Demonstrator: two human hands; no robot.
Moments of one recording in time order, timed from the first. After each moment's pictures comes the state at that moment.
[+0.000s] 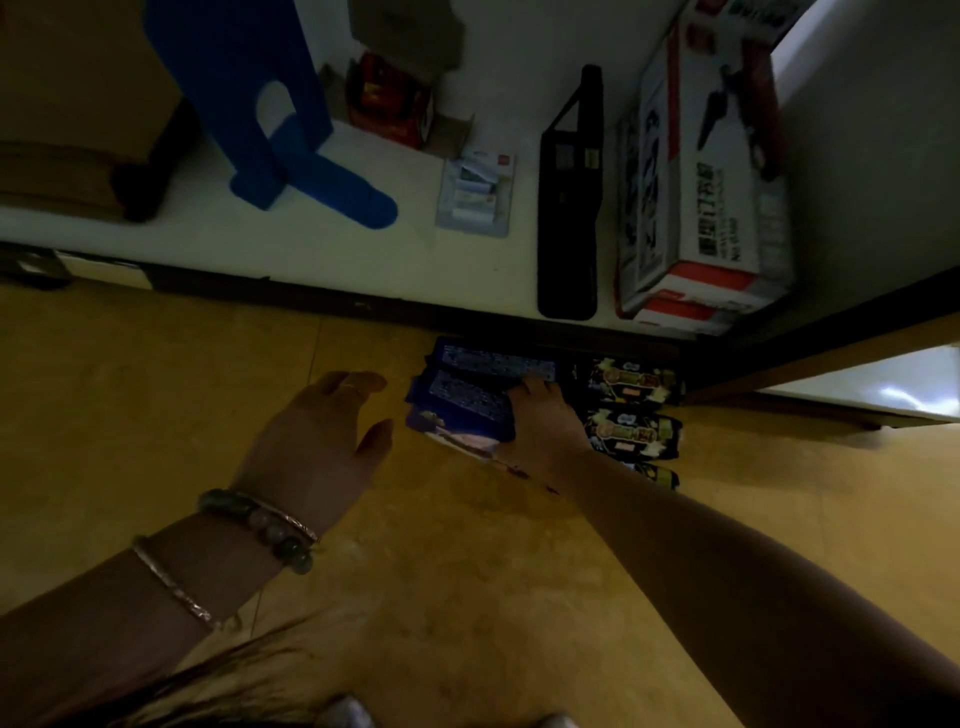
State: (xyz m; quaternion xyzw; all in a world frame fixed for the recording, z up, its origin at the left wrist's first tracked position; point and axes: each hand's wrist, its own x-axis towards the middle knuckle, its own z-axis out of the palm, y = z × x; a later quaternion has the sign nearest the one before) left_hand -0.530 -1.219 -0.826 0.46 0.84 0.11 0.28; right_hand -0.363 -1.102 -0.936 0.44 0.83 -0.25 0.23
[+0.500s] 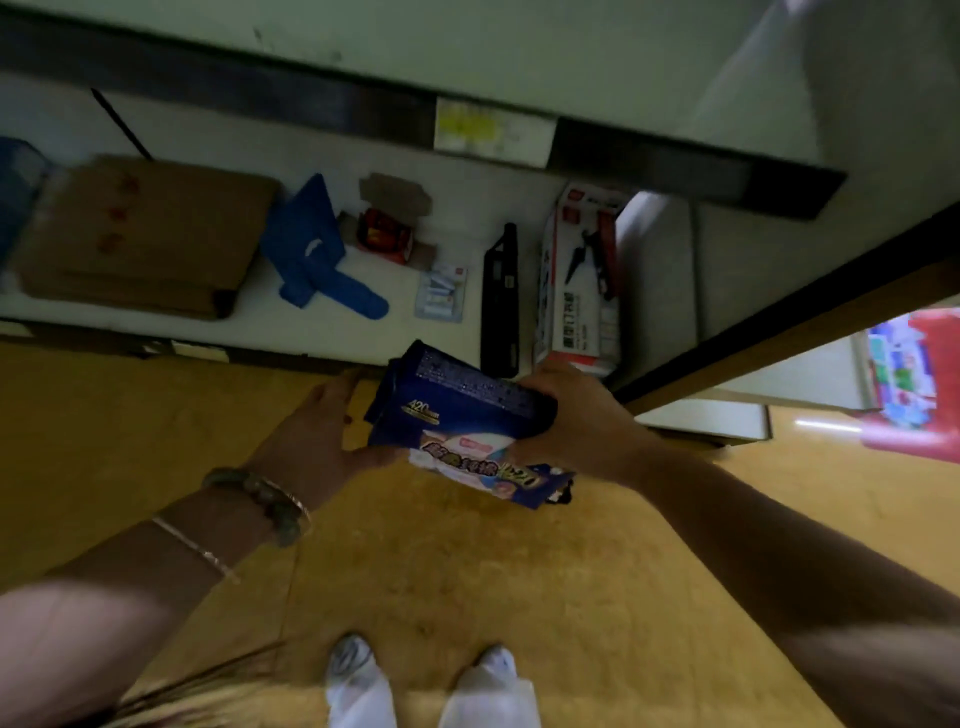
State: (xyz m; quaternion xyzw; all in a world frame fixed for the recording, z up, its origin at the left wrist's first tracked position) left_hand -0.524 -1.225 -0.598 0.42 0.79 0.16 0.42; right_hand -0.319 -1.097 -0.579 0.42 0.83 -0.37 0.09
